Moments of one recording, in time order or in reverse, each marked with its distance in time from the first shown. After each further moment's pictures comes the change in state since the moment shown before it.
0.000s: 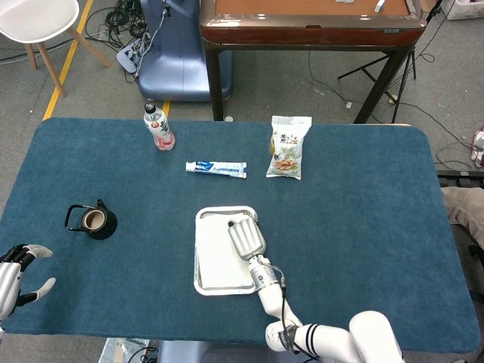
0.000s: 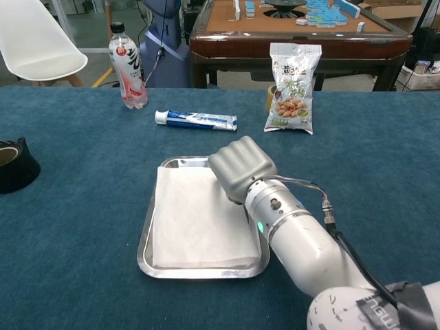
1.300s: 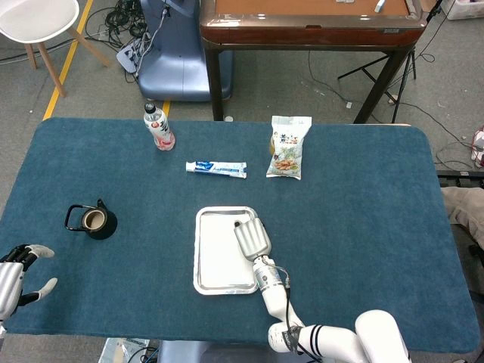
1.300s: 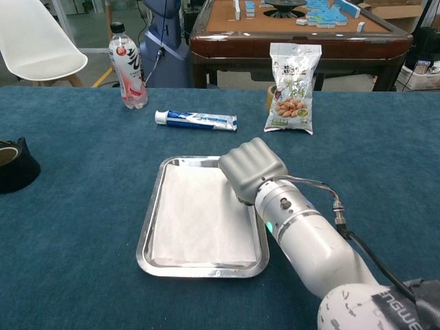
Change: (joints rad) left arm -0.003 -0.006 0.001 0.002 -0.002 -0.006 0.009; right arm -0.021 0.034 -0.013 -0.076 0.069 0.020 -0.056
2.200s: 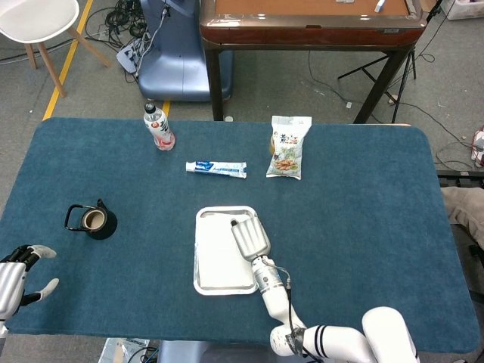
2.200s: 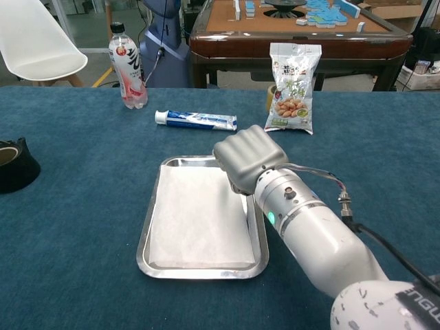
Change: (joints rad) left arm -0.004 -0.007 0.004 0.003 0.001 -0.011 0.009; right arm -0.005 0.061 -0.003 -0.135 -0.025 0.060 0.010
